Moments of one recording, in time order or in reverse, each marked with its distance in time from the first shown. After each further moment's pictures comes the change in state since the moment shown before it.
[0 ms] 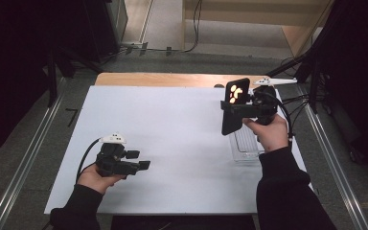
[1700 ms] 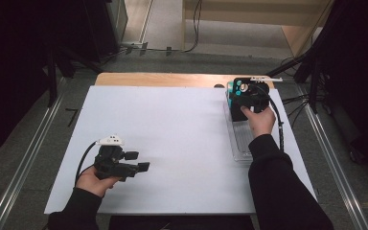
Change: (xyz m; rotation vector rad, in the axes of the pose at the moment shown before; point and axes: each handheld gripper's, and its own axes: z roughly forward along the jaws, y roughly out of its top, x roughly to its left) left arm -0.003 -0.003 -0.002 -0.030 -0.026 -0.002; right arm -0.102 -0.021 0.087 0.030 -0.337 0.144
